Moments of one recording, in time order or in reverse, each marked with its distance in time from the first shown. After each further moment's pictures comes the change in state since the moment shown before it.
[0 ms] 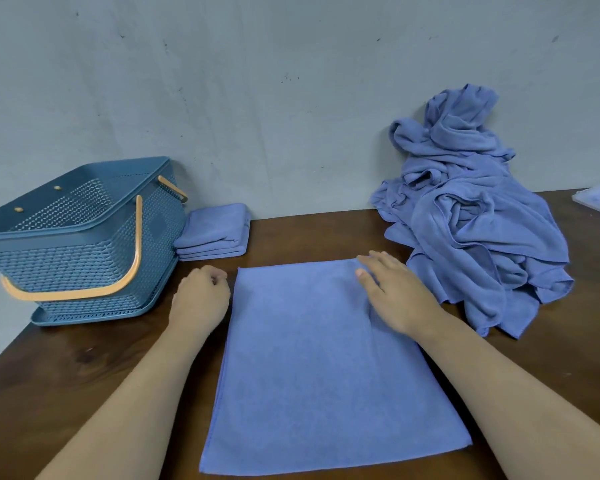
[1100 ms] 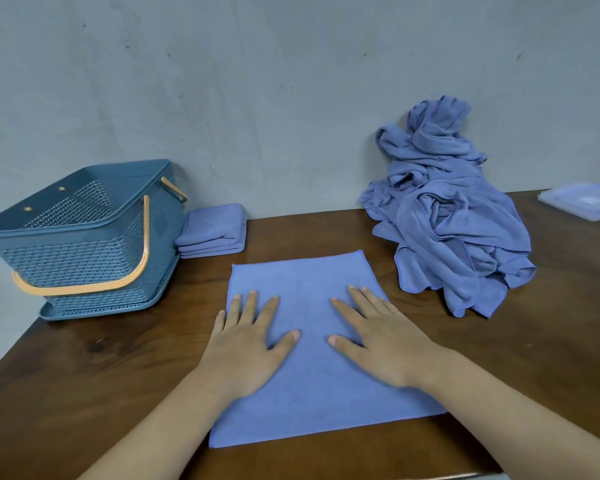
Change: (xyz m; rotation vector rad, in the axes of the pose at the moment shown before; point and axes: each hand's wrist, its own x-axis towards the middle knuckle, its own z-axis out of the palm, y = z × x) left_hand -0.113 0.008 0.014 0.428 -0.377 0.396; right_hand -0.095 -0.040 -0.001 -0.228 -0.316 -0.117
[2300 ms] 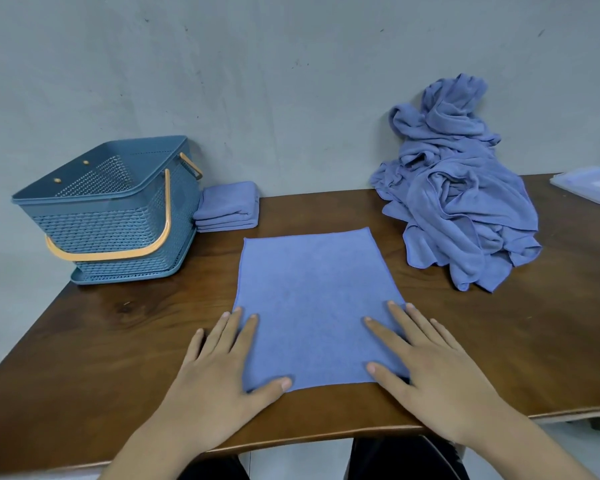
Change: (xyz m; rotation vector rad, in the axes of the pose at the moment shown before) left_hand -0.124 -0.023 -0.007 0.032 0.026 0.036; right_hand -0.110 -0.020 0.019 -0.037 0.118 0.080
